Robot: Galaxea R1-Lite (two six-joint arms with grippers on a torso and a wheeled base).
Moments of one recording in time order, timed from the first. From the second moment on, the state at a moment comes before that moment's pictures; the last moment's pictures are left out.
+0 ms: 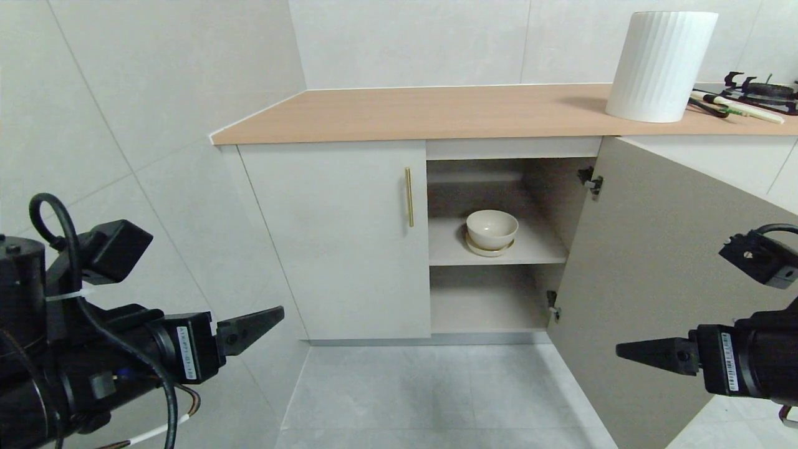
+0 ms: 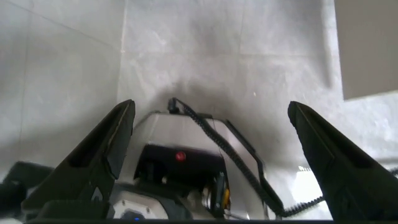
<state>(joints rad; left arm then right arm) -0.44 1.20 -0.60 -0.17 0.13 -0.35 0.52 1.23 -0.80 0.28 -0.06 0.49</state>
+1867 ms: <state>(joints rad) -0.44 1.20 -0.59 -0.17 0.13 -0.35 0.07 1.22 -0.92 0.58 -0.23 0.17</state>
